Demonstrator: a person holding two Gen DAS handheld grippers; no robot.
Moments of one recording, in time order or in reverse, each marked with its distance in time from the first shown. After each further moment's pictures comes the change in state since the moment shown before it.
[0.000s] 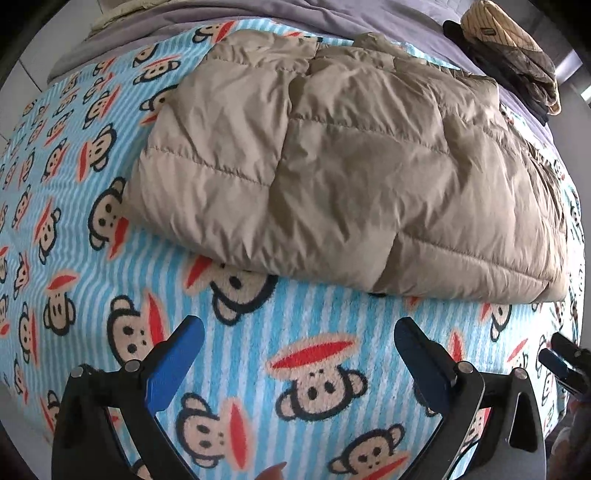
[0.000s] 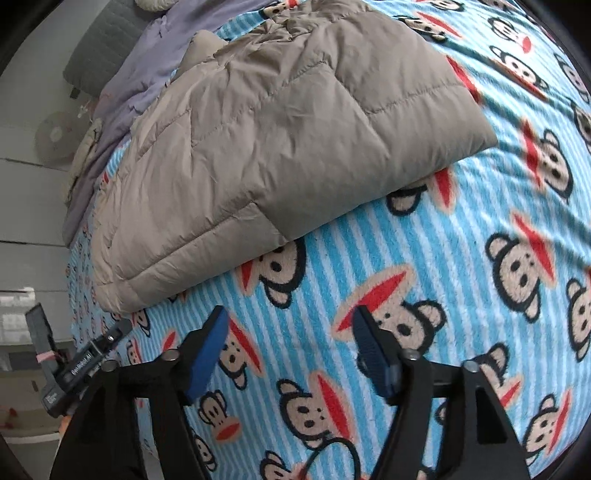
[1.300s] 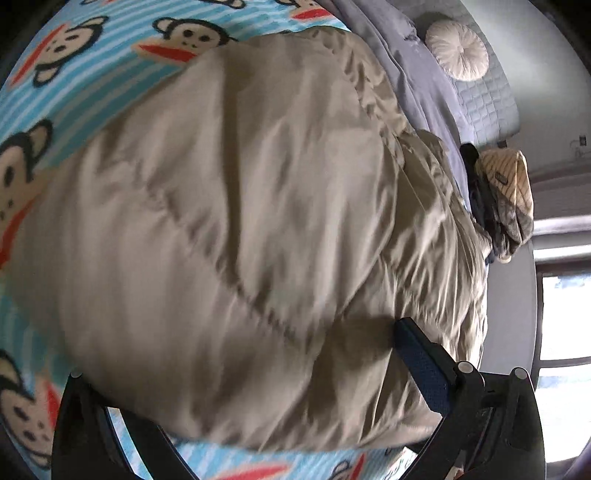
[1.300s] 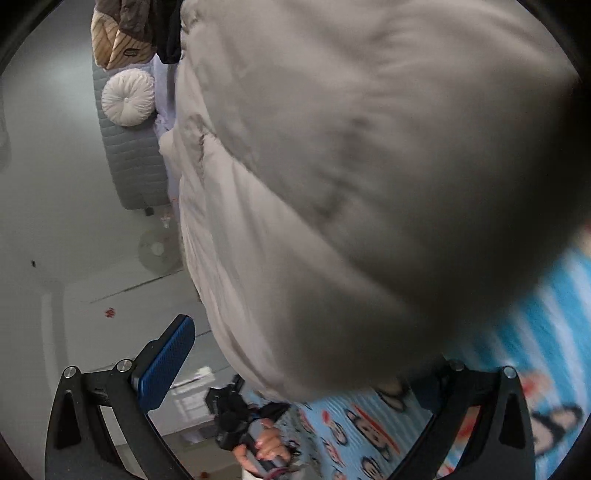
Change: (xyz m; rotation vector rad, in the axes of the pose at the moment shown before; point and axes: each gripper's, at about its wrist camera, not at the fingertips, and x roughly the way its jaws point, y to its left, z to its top) left arm 0.087 0.084 0.066 -0.467 -0.065 -0.505; right arm 0.085 -0.057 0.065 0.511 -0.002 0.659
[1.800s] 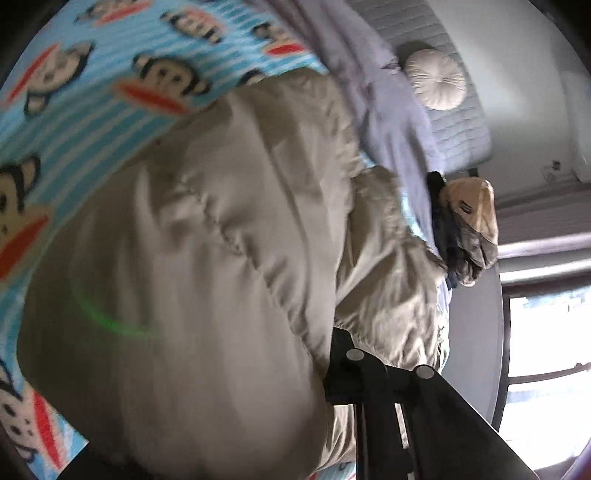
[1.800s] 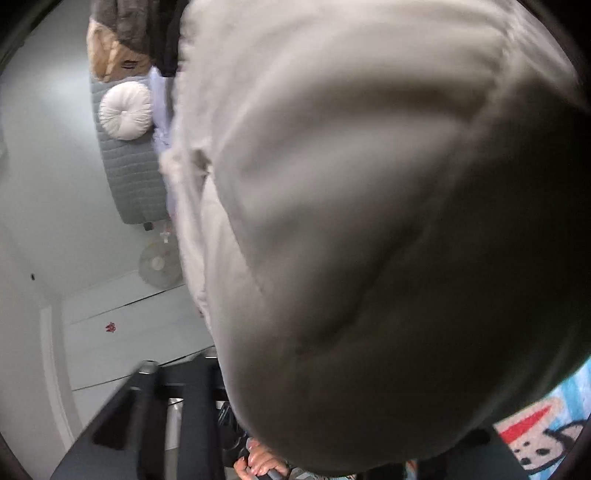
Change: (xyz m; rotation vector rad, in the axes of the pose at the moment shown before) left arm -0.036 -0.021 0.007 0.006 -0.086 -0.142; right arm 0.006 0.022 -0.001 -0.011 -0.056 -0.021
